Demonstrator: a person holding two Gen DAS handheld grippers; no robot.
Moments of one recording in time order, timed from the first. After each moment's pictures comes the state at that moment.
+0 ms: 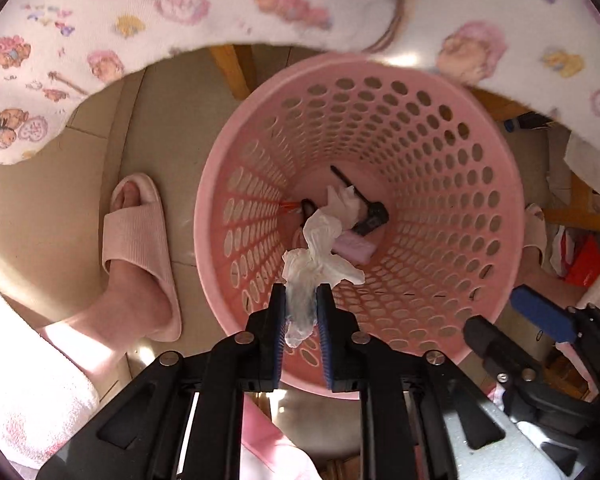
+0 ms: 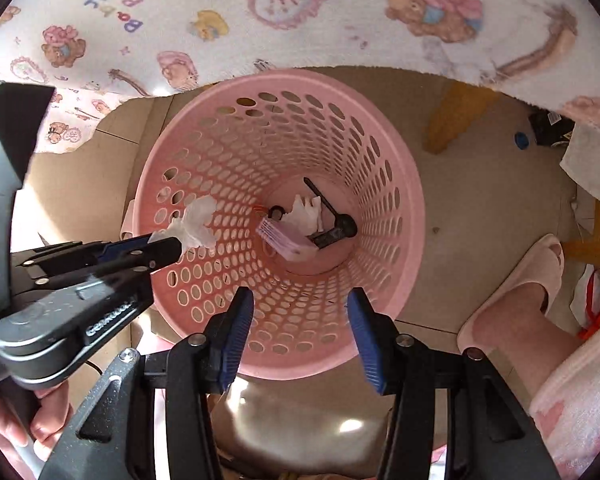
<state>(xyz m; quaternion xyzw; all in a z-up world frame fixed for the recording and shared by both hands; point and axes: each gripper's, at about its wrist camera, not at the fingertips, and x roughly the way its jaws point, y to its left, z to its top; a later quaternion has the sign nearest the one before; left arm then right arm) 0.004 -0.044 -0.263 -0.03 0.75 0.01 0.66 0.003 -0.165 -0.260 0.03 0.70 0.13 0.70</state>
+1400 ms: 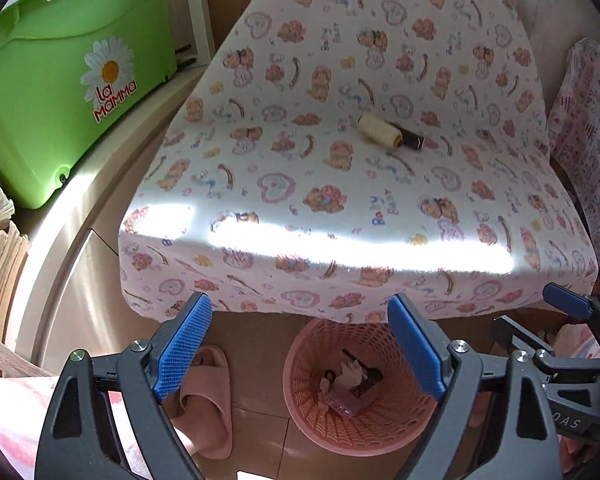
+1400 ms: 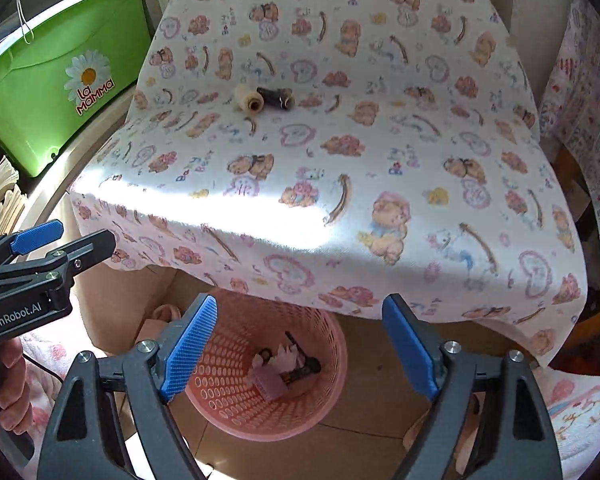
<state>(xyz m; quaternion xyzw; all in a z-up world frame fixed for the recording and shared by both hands) -0.012 -0.016 -0.038 0.00 0.46 0.03 0.89 -0.013 -0.196 -0.068 -0.01 0.45 0.11 0.89</state>
